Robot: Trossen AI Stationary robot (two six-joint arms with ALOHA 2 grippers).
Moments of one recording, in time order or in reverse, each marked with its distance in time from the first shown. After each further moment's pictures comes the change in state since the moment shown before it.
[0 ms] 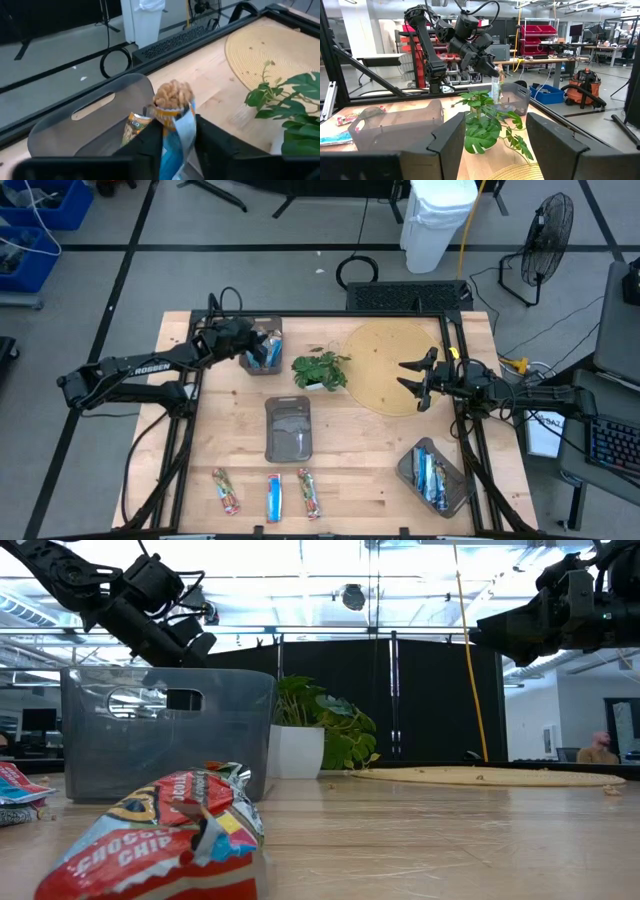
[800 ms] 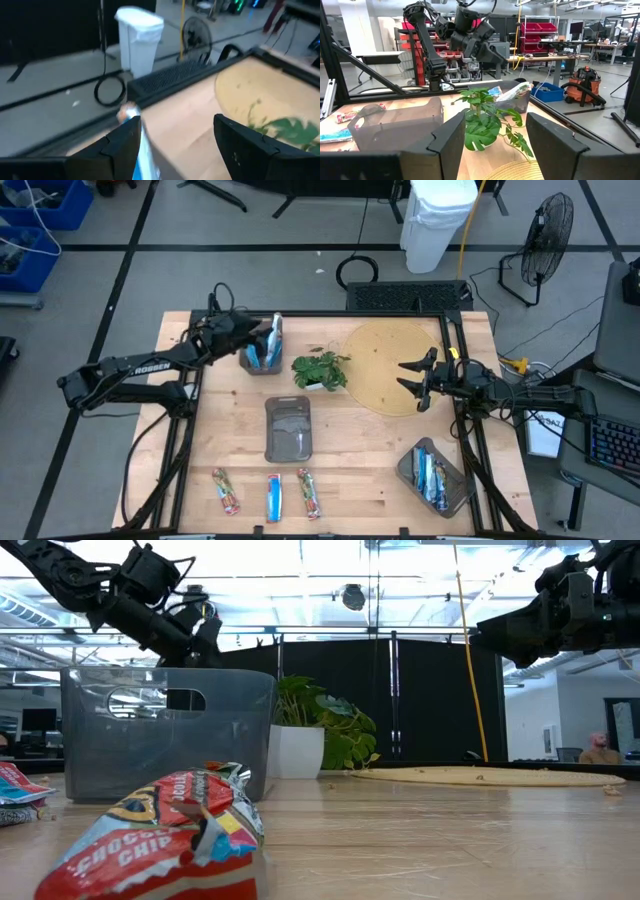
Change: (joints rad) left arm 0.017 0.006 0.000 0.164 0.006 -0.010; right arm 0.000 0.000 0.000 -0.012 0.002 0.001
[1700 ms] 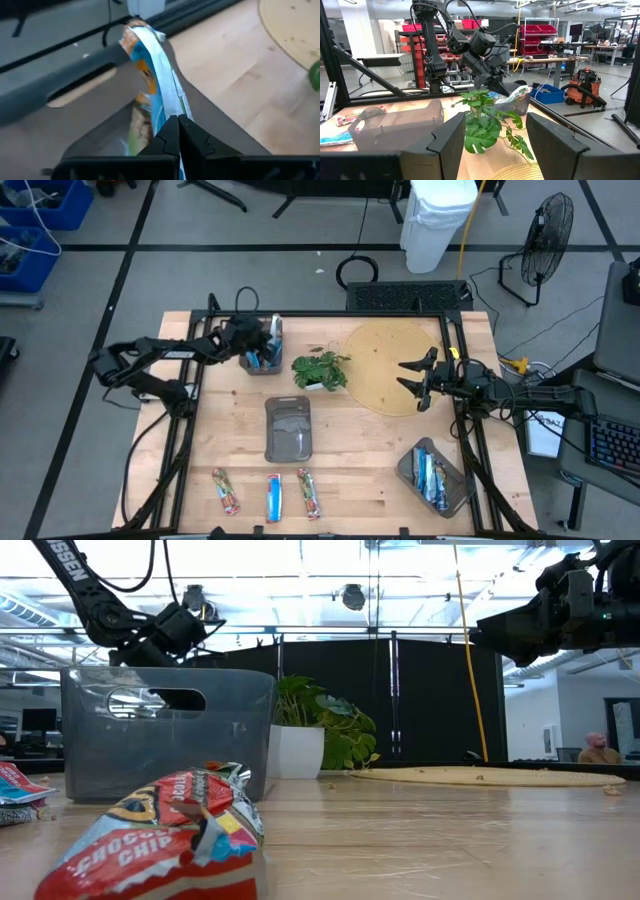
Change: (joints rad) left arm 0.080 0.333 0.010 0.039 0.081 0.067; right arm 0.000 0.000 0.000 0.011 -0.001 0.003
